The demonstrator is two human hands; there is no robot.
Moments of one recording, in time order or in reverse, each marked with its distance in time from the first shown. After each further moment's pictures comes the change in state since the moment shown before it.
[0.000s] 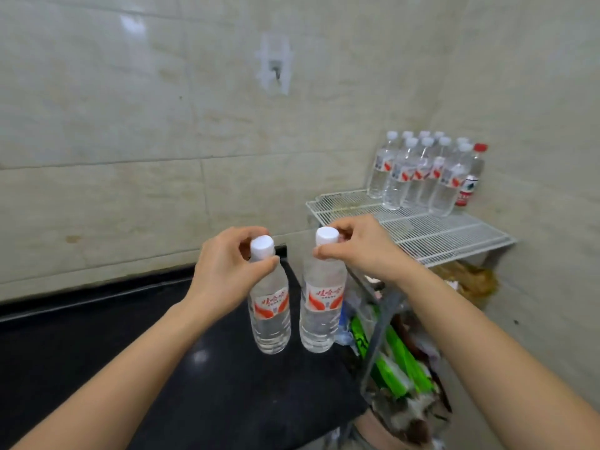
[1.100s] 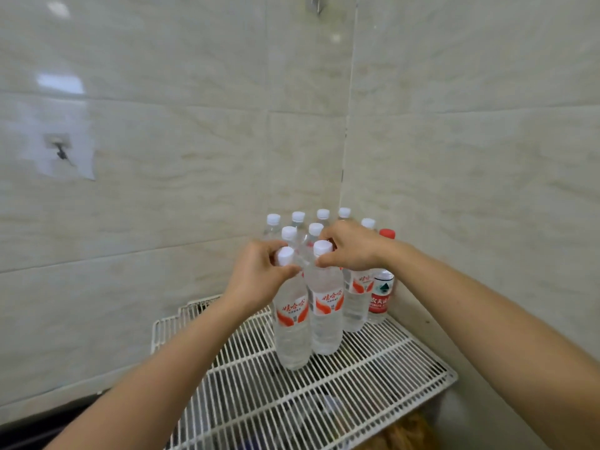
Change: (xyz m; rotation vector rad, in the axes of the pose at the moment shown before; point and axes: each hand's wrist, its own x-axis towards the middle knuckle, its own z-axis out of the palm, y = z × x) left_hand 0.310 0.163 0.371 -0.084 -0.144 0.147; right_hand 0.260 0.196 -0.352 -0.663 -0.120 -0.086
